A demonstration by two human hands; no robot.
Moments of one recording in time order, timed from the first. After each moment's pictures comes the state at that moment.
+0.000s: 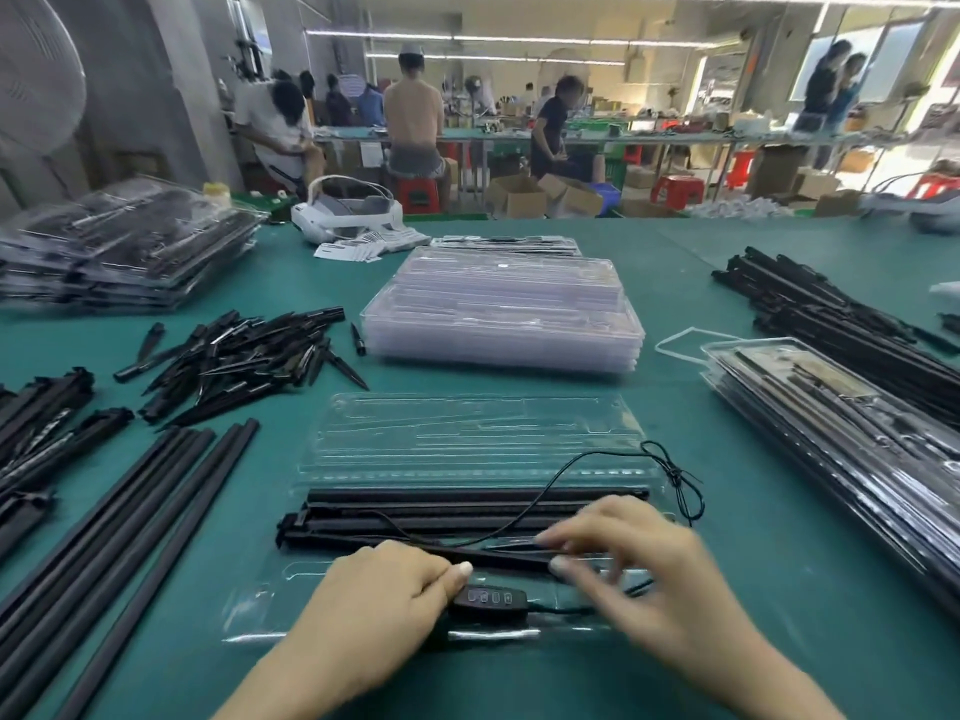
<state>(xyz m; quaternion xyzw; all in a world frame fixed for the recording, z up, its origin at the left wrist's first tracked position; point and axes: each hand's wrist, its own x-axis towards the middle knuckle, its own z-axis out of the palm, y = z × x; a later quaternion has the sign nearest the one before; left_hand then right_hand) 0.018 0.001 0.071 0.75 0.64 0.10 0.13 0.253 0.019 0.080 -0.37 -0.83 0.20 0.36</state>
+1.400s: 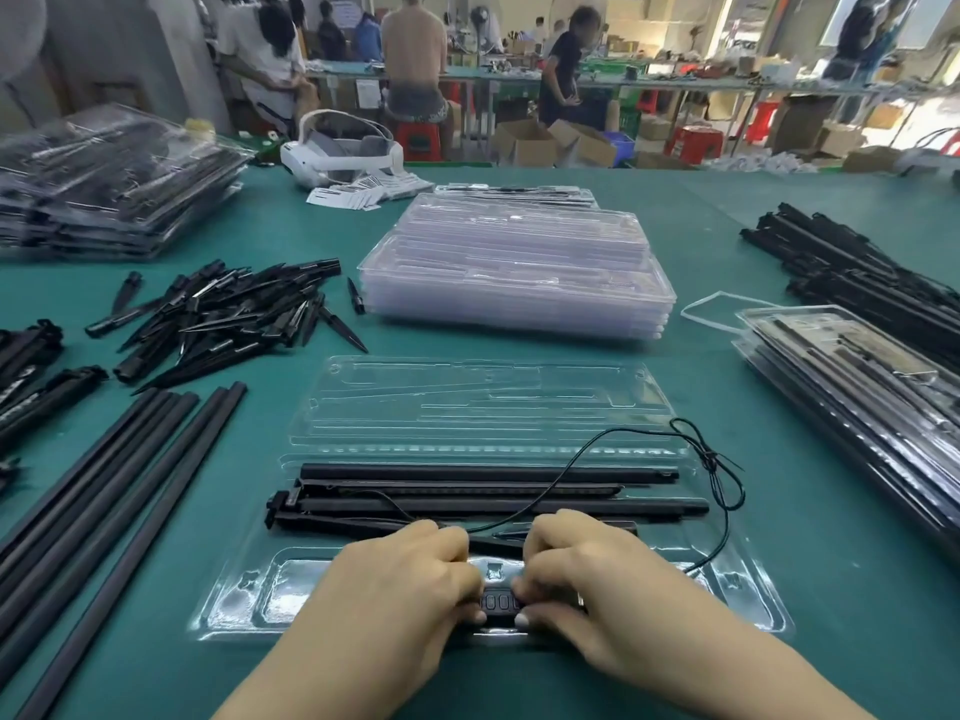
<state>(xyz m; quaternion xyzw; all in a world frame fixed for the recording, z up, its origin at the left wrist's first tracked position) 0.018 -0.006 0.080 0.87 0.48 0.11 -0.04 0.214 0.035 0.072 -0.33 -0.91 0.21 0.13</state>
